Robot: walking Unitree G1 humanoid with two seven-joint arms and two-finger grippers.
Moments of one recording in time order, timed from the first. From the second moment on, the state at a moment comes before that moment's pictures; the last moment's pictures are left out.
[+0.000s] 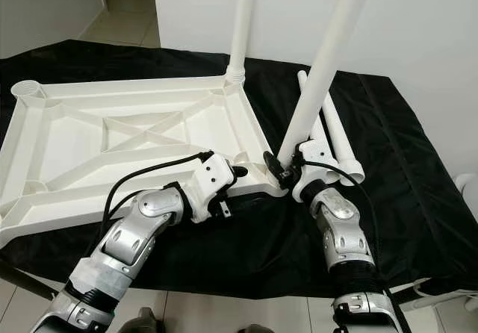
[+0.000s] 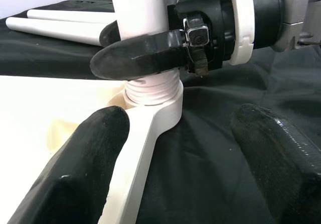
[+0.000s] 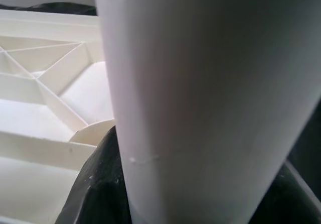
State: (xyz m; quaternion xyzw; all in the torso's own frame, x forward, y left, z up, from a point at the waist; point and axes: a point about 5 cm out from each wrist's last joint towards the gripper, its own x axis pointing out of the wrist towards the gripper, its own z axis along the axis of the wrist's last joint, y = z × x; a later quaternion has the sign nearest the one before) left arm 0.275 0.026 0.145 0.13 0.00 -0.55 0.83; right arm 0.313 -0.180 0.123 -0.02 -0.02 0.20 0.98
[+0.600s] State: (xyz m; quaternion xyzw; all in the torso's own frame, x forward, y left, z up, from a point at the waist) left arm 0.273 0.026 0.144 0.13 0.00 -0.55 0.83; right arm 0.311 -0.151 0.123 0.03 -0.01 -0.03 1.00
